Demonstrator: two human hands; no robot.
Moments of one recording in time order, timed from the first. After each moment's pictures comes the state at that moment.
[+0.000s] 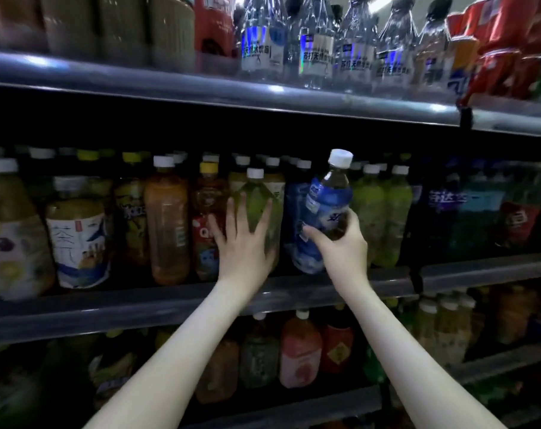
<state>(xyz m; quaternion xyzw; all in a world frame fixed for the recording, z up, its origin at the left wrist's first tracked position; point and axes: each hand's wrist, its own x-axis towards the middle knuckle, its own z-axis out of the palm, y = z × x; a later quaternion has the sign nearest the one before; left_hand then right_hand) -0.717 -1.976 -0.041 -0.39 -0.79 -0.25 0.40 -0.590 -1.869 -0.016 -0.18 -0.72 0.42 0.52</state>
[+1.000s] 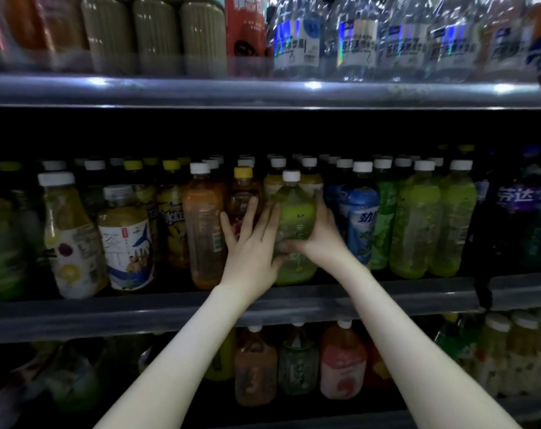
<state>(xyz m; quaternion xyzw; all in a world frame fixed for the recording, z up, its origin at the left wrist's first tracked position) -0.747 -2.015 -0.031 -0.43 -0.81 -0.17 0.36 -0.684 -1.879 -0.002 -0.11 -0.86 0.36 0.33</state>
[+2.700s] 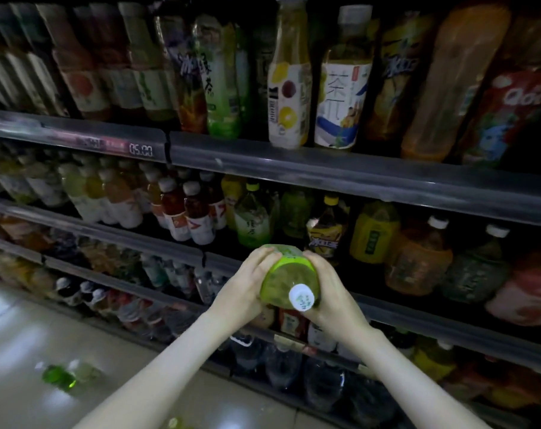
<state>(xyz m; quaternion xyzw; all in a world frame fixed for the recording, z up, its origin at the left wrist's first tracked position) -0.767 -2.345 -0.284 -0.41 -0.82 -0.37 0.16 -0.702 -2.149 -0.276 0.16 -0.88 0.41 0.16</state>
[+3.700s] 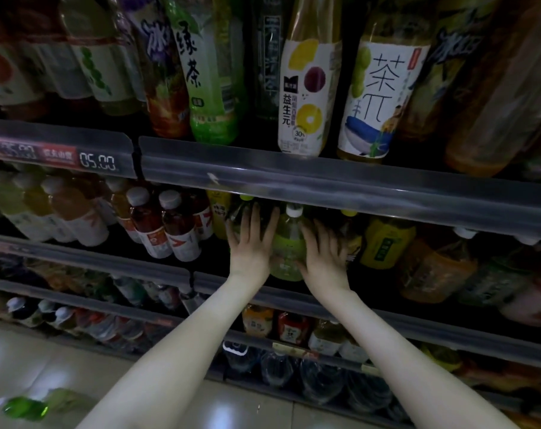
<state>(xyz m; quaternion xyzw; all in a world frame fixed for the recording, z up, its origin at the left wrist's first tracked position) -0.895 -2.308 -0.288 -0.24 -0.94 -0.09 0.21 -0.828 -2.166 -0.286 -0.04 -0.98 0.05 0.20</state>
